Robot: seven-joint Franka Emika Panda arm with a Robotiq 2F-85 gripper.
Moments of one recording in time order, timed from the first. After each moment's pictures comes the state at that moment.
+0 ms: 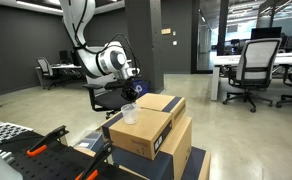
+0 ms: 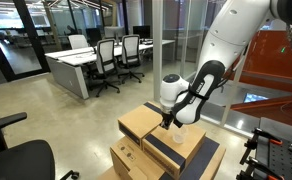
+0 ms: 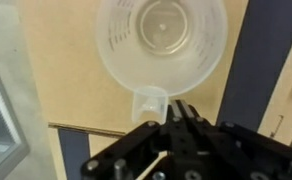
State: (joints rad) arm 0.42 0.76 -0.28 -2.07 -0.07 2.90 0.31
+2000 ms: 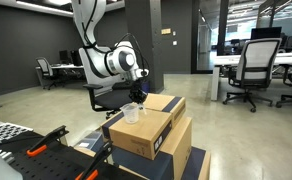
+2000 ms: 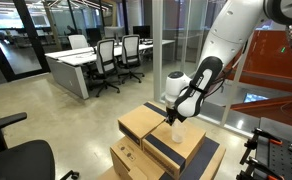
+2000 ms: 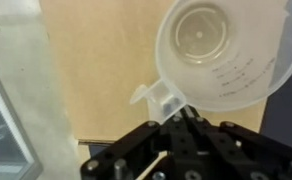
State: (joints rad) arm 0.28 0.76 -0.23 -2.06 -0.07 2.89 0.30
